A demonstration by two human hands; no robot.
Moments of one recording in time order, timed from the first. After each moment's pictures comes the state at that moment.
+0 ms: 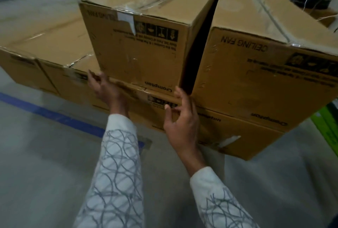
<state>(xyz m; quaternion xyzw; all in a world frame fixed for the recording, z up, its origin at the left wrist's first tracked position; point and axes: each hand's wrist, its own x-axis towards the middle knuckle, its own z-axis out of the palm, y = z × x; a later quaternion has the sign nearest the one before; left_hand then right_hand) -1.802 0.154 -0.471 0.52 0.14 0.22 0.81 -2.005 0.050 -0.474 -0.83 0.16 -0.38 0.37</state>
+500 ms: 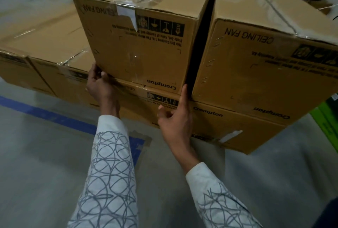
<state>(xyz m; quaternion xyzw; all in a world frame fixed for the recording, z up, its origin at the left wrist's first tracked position) -1.776 0.173 -0.494 0.55 0.09 0.13 0.82 -1.987 0.062 -0.489 -0.83 0.27 -0.28 0.41</state>
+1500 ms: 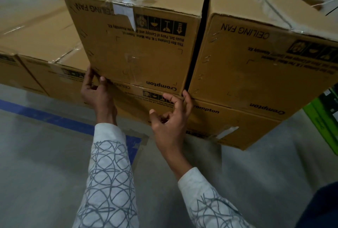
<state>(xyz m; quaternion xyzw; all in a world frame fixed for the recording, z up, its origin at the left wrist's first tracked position) -1.813 0.174 -0.502 0.55 0.03 0.17 0.82 -1.999 0.087 -0.488 -0.73 0.22 -0.38 0.53</state>
